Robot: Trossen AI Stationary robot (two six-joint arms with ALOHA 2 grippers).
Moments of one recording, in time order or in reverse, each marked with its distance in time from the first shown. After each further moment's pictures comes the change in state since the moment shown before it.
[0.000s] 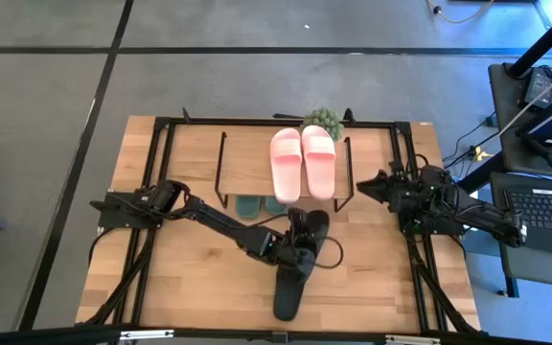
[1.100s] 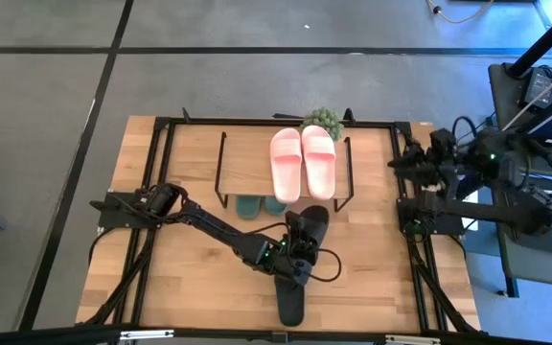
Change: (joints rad) left arm -0.046 -0.003 0.026 -0.011 -0.182 0.102; right arm 0.000 0.429 0.775 -0.219 -0.200 -0.183
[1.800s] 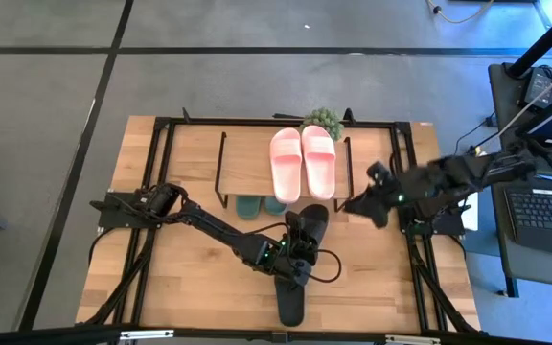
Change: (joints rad) left arm 0.000 -0.001 0.001 -0.002 -0.022 0.018; right arm 0.649 0.527 0.235 -0.312 0.624 0.459
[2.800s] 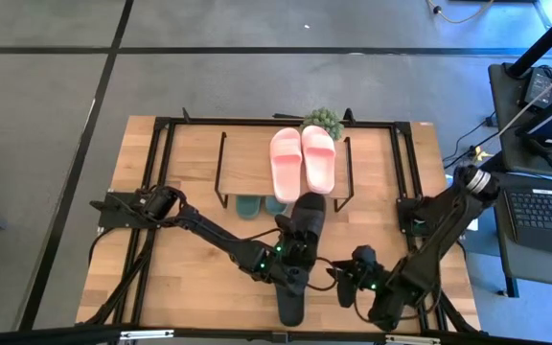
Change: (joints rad) left arm -0.040 0.000 0.000 0.127 -0.327 0.062; right arm 0.595 0.661 0.000 0.038 0.738 0.725
